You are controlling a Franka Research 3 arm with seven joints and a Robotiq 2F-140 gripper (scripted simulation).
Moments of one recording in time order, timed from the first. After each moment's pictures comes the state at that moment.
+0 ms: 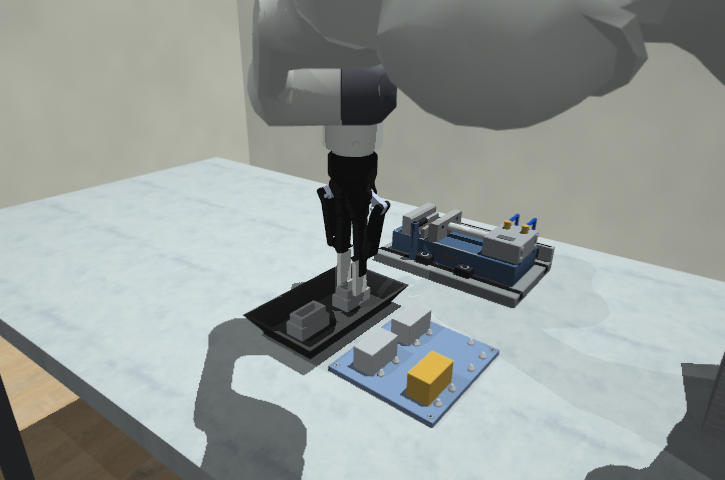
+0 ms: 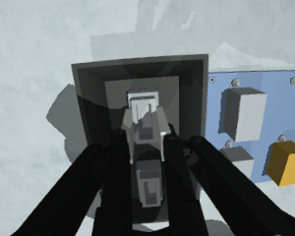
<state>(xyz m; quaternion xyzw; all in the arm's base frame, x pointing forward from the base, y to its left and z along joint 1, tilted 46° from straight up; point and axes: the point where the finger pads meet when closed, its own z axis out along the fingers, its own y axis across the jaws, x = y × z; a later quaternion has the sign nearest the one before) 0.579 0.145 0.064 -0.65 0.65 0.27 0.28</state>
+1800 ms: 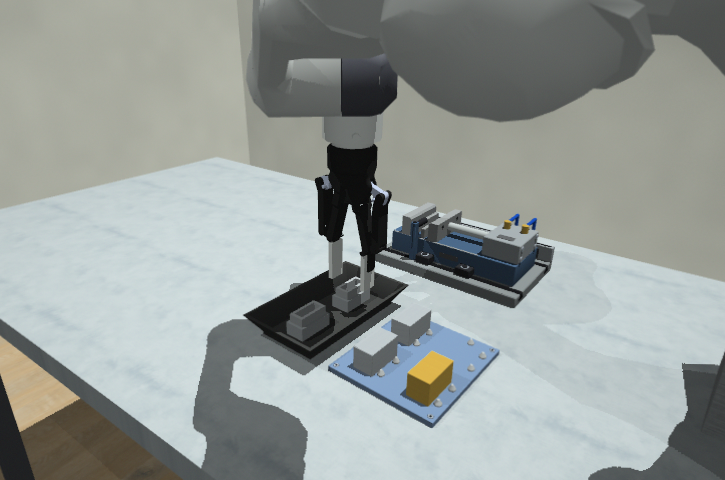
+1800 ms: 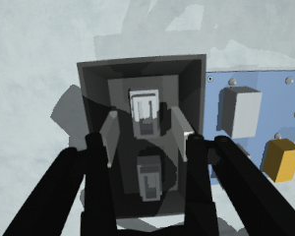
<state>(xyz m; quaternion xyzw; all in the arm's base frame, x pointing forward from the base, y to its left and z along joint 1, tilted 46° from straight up) 0.580 0.137 0.071 -0.65 0.65 0.27 0.29</state>
